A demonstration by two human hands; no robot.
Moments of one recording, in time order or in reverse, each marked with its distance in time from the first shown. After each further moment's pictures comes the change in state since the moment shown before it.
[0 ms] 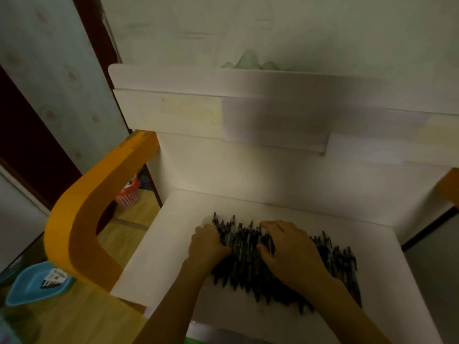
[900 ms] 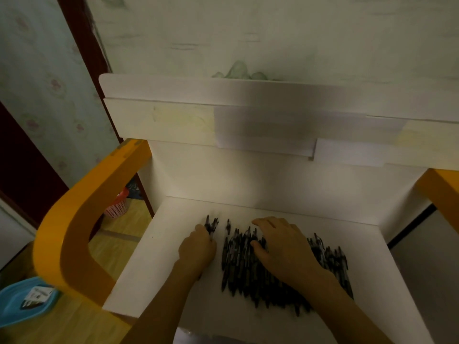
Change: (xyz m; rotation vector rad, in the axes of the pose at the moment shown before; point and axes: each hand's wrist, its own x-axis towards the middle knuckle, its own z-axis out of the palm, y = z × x) left_hand 0.012 -0.007 -0.003 0.069 0.117 0.064; right_hand 0.011 -0.008 -0.009 -0.039 0.040 -0.005
